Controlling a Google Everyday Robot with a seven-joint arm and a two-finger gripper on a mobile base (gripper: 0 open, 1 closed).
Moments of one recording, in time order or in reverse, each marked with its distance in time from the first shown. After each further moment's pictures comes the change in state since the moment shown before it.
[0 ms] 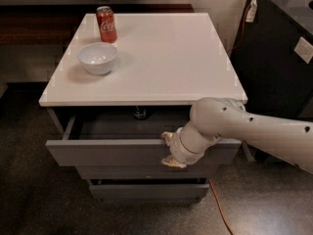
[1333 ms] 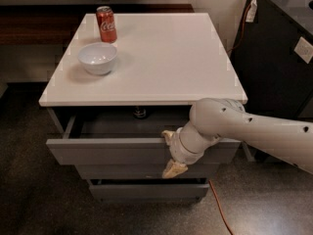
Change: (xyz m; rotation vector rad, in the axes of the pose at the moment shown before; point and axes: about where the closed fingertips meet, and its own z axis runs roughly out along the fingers) arm 0.002 0.000 0.005 0.000 0.000 0.000
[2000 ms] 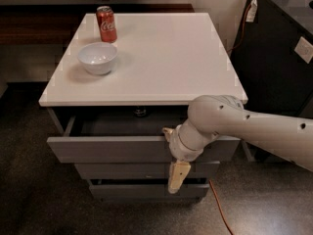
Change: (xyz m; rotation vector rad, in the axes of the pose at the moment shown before) arm 0.000 -0.012 -0.007 0.020 0.025 0.014
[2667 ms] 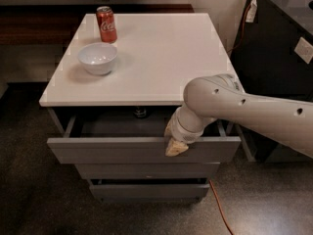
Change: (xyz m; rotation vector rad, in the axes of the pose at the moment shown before) arm 0.001 -0.049 -0.034 0.101 0.096 0.034
